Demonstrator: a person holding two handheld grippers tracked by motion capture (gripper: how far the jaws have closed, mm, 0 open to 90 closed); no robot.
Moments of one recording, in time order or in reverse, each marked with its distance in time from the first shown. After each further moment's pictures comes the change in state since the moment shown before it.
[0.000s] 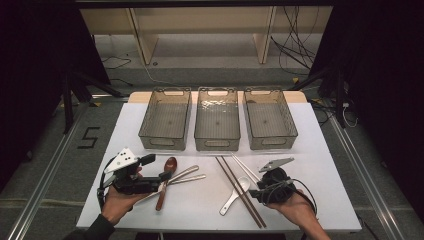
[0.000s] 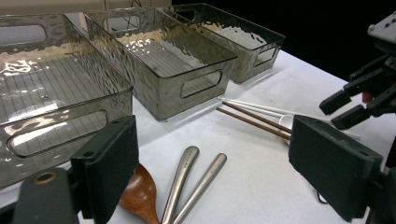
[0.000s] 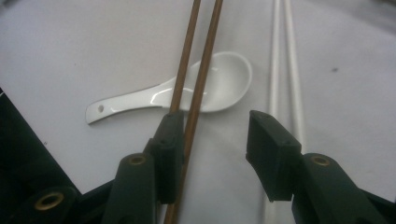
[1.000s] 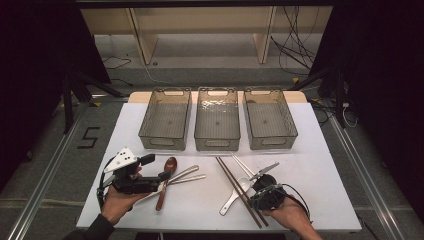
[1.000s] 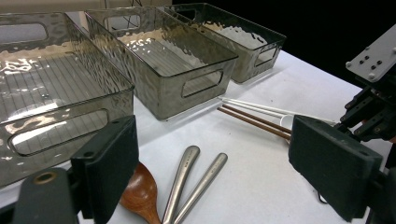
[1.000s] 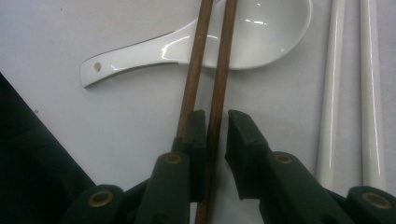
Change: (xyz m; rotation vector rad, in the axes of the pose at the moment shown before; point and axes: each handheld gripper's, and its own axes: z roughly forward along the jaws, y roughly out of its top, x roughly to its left) left arm 0.001 0.000 0.000 0.001 0.001 -0.008; right arm 0.011 -0.006 0.028 0.184 0.040 0.017
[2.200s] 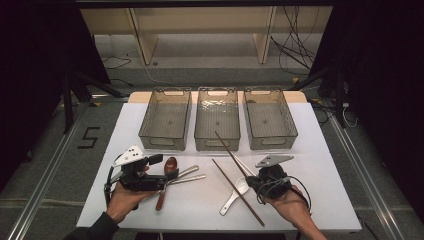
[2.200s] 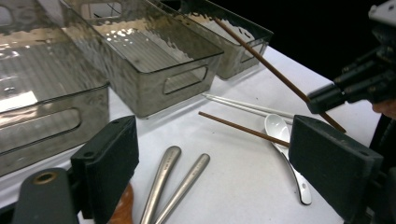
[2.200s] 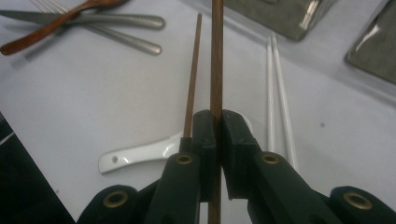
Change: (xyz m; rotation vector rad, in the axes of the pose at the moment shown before) left arm -0.007 0.009 0.017 0.045 -0.068 -0.024; right arm 0.003 0.015 -0.037 -0.327 -0.070 -0.027
